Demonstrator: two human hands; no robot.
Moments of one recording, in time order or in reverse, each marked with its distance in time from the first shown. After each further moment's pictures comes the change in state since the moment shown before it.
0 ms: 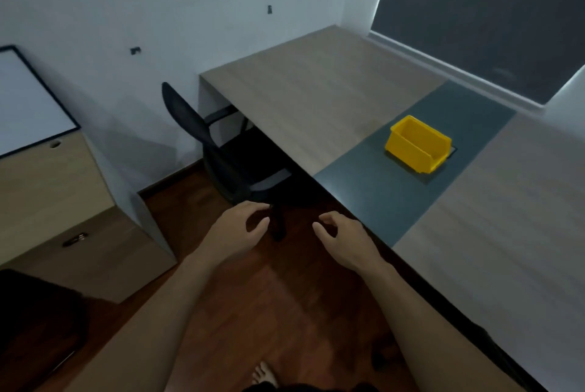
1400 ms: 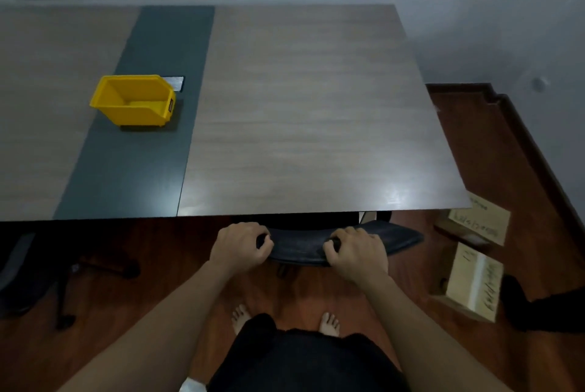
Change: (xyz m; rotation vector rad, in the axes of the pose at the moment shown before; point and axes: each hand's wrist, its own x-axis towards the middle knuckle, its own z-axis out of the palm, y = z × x) left_hand -0.021 0.360 0.414 0.396 -0.468 0.744; right_hand -0.379 0.380 -0.087 -0.280 0.328 0.882
